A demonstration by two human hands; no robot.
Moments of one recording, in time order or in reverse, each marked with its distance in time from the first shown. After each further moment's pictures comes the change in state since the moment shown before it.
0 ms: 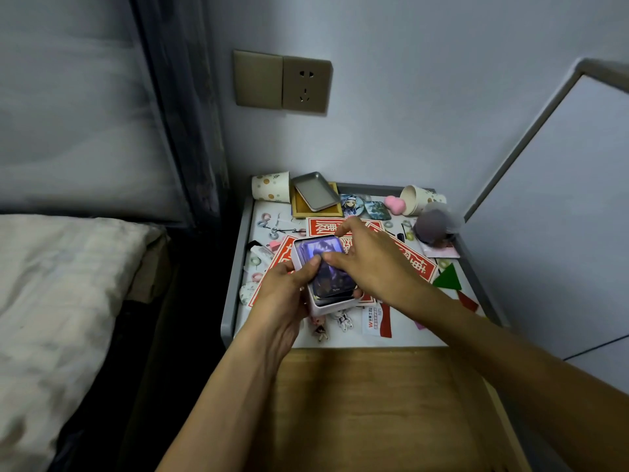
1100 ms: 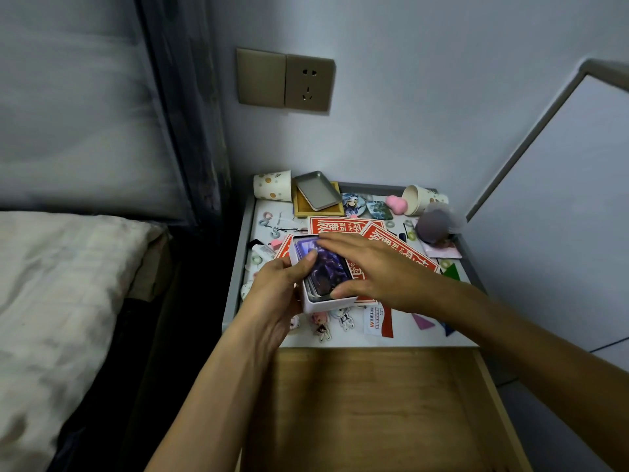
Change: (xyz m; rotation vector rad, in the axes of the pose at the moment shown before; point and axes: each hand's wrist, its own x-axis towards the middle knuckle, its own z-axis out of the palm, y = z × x) left_hand -0.003 0.012 -0.007 0.064 0.006 -0.028; right_hand 0.001 0.026 -0.008 -0.185 -0.290 -0.400
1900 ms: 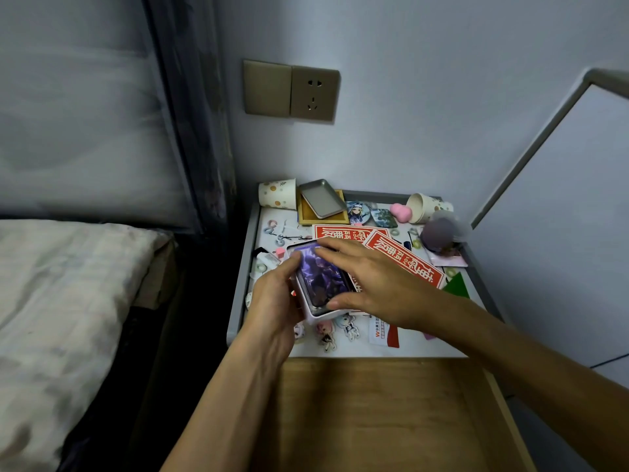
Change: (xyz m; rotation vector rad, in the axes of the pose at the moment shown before) left_hand -0.009 0.003 0.003 -0.093 0.097 0.028; right_hand 0.000 -0.021 -0.001 -0.023 0.002 -0.007
